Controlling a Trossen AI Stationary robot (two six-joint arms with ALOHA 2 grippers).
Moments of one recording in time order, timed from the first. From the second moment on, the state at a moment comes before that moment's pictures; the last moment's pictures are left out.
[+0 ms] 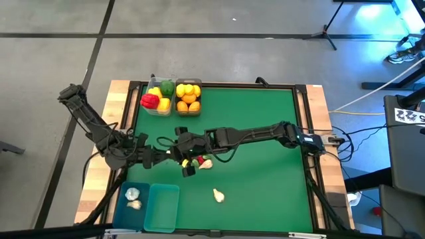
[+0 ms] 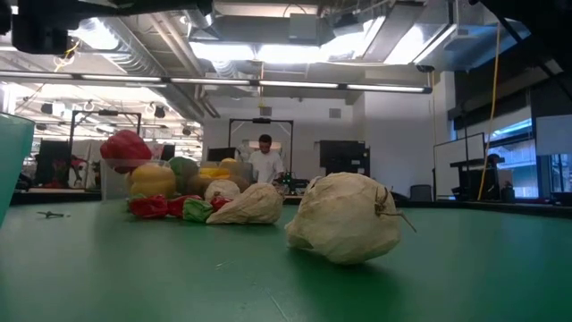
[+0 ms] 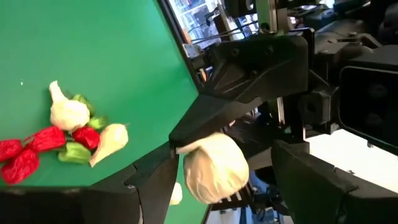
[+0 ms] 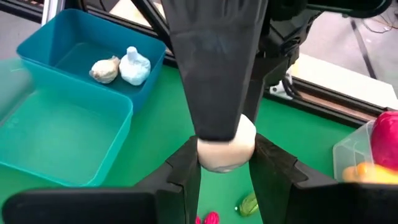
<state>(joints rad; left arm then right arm) -0.79 0.84 0.53 -0.04 -0.94 -1.42 0.18 2.33 2.36 -0.61 0.07 -0.21</state>
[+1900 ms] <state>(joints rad) -0.73 0.84 0.53 -0.04 -0.93 -1.39 0.17 2.32 2.36 -0.60 0.12 -0.27</state>
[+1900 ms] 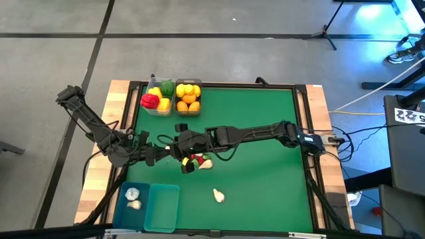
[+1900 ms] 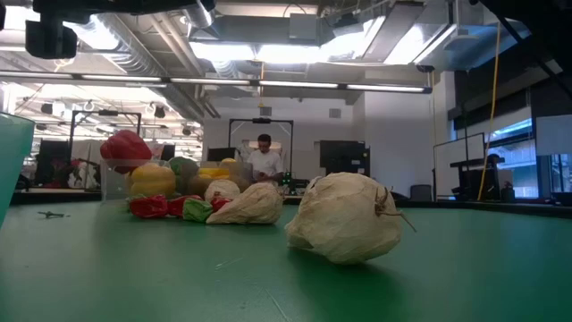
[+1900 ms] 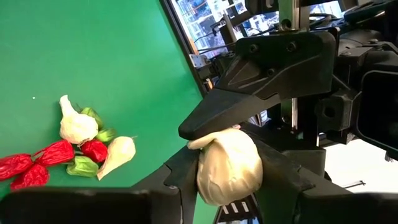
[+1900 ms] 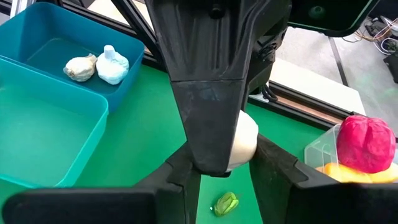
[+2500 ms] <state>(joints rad) -0.73 0.84 0.53 -0.04 -0.94 -1.39 0.18 2.33 2.36 -0.65 0.13 -0.27</state>
